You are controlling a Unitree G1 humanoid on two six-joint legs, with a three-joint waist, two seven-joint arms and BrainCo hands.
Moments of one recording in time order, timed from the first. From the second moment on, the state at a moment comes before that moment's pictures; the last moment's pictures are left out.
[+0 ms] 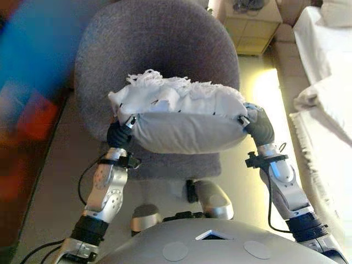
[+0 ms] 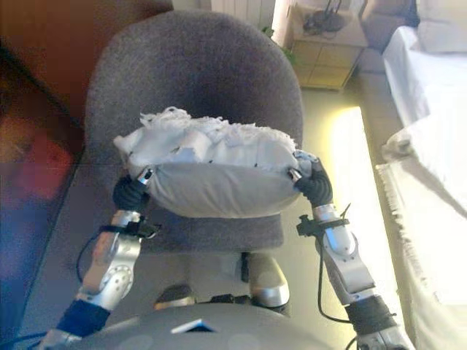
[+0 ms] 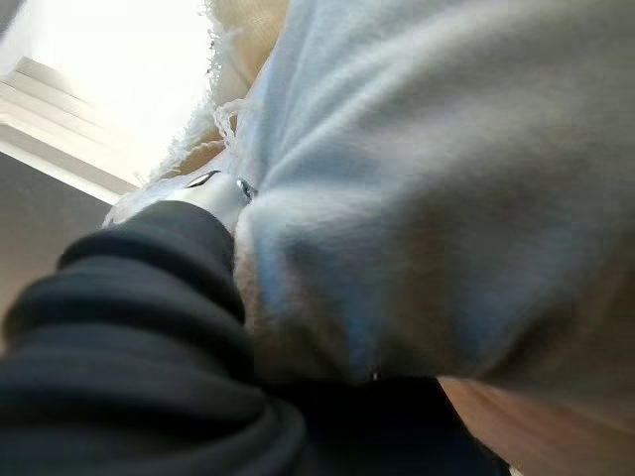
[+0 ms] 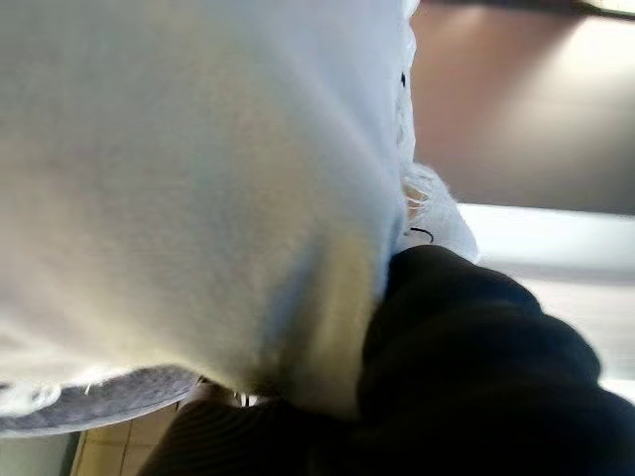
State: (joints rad) left arm 0.19 0.39 -0.29 -0.03 -0.73 -0.39 0.01; right arm 0.16 -0.50 0.25 -0.13 0.39 -0.28 -0.03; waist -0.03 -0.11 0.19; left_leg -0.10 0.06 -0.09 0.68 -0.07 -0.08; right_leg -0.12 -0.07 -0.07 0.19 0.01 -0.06
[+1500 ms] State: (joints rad) left arm -0.23 0.35 -0.34 0.15 -0.68 -0.47 0.21; right arm -0.23 -0.44 0.31 0.10 0.34 -0.33 -0.26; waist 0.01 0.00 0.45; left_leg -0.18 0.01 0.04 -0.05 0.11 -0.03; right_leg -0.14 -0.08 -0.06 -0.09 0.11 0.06
